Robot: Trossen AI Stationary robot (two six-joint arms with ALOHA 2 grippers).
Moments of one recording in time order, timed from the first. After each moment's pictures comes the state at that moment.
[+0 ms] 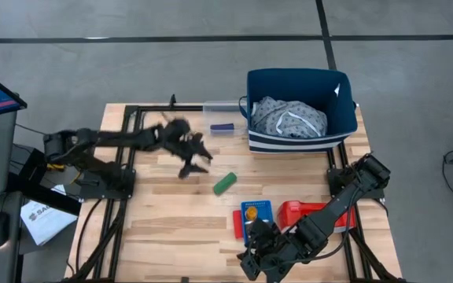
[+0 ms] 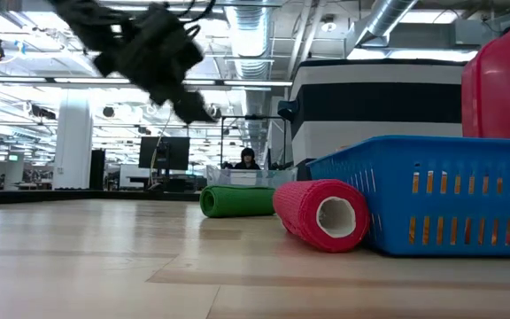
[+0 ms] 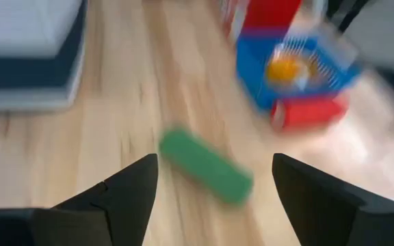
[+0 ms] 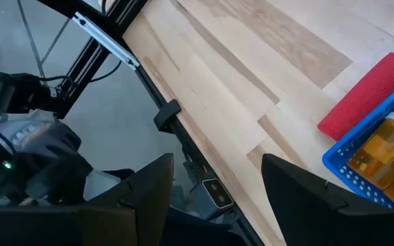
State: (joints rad) left arm 0.31 1.35 0.68 0.01 0.49 0.22; right arm 0.71 1.89 1.77 -0.77 0.42 1.38
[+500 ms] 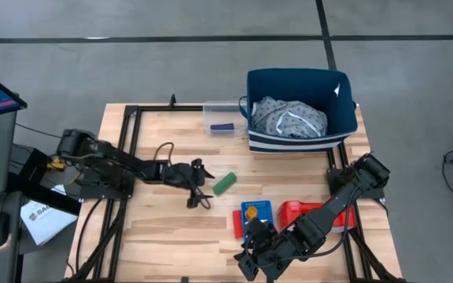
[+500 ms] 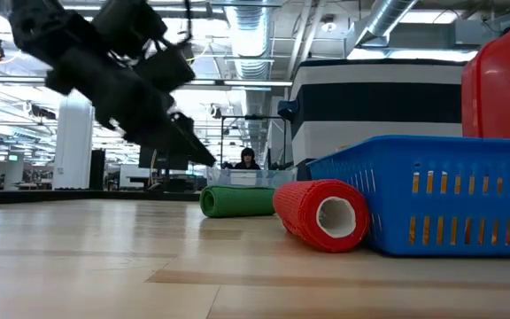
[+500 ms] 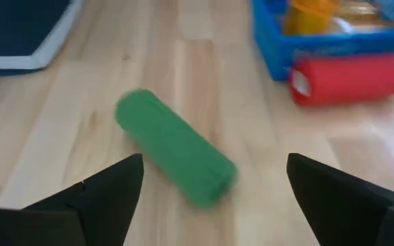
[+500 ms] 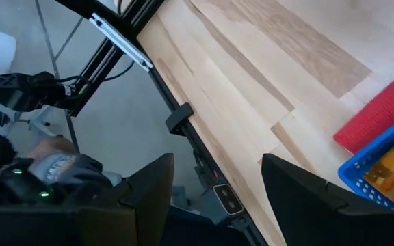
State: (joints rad) left arm -0.09 1.53 0.50 0.46 -0.09 0.00; right arm 0.70 1.89 1.77 -0.72 0.39 1.32
